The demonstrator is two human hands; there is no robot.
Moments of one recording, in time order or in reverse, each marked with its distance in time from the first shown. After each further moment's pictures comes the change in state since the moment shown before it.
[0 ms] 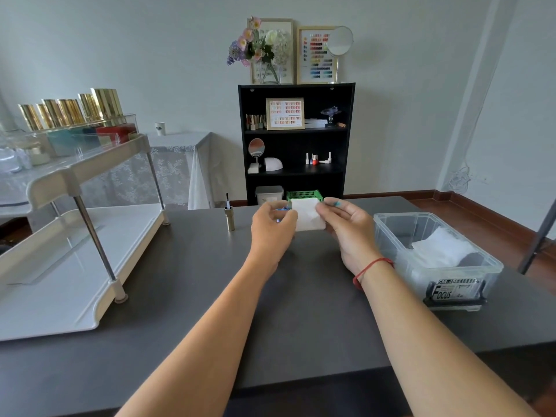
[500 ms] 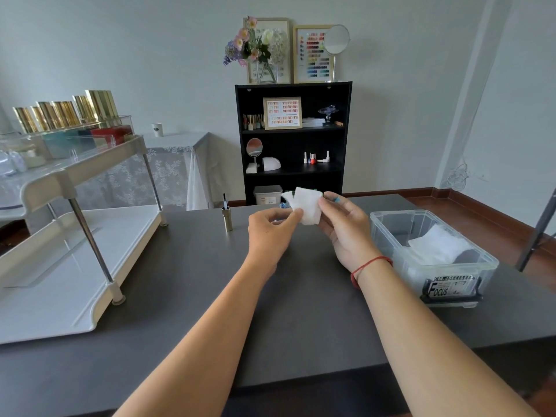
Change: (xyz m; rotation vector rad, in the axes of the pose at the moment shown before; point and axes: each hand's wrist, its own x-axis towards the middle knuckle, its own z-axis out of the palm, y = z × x) left_hand -0.005 0.001 0.002 0.069 0.015 0.035; right_hand -0.001 -0.006 0.002 0.214 -0.020 0.072
